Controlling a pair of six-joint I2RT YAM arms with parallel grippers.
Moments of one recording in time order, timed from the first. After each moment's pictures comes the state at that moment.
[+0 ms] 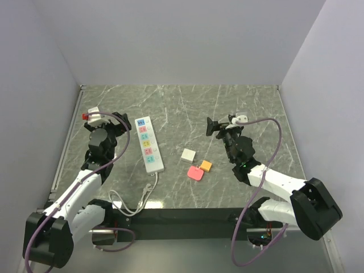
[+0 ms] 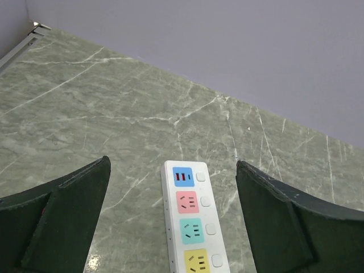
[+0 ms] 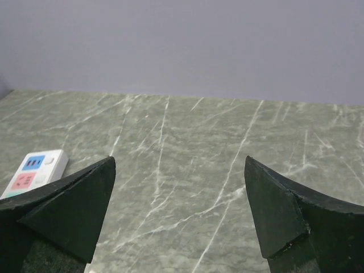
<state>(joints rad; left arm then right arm) -0.22 0.93 0.48 0.44 -0.34 -0.38 0.58 1.17 0.43 0.89 0.39 0.05</state>
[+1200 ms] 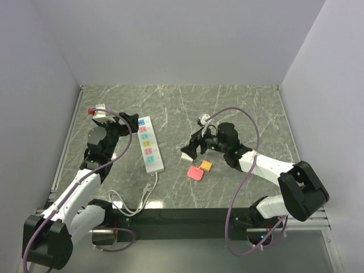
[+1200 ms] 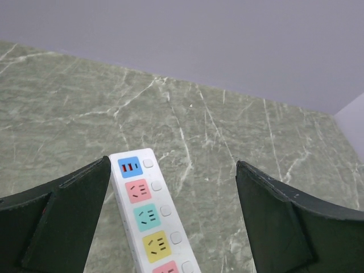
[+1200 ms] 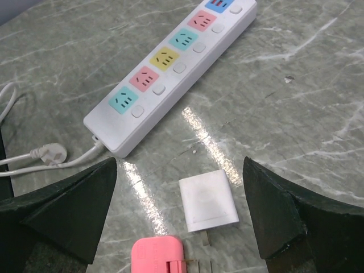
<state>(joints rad) -0.24 0.93 0.53 0.40 -0.08 -0.39 0.56 1.38 0.63 0.45 -0.50 0.06</state>
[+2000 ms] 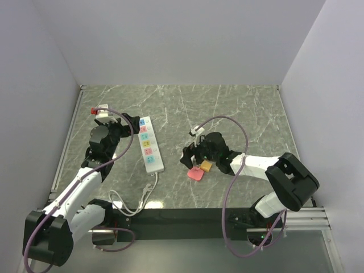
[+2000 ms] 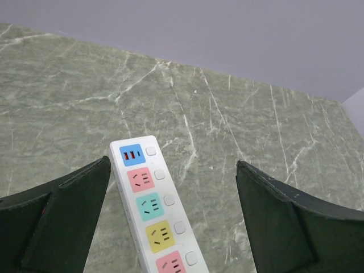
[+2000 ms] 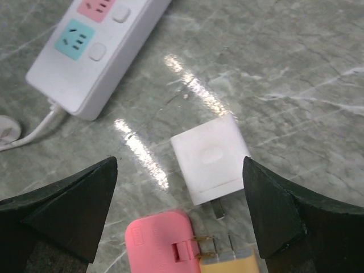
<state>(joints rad) -0.24 0.96 0.53 0.38 -0.06 -0.39 0.68 1.48 0.59 0.37 -0.28 0.10</state>
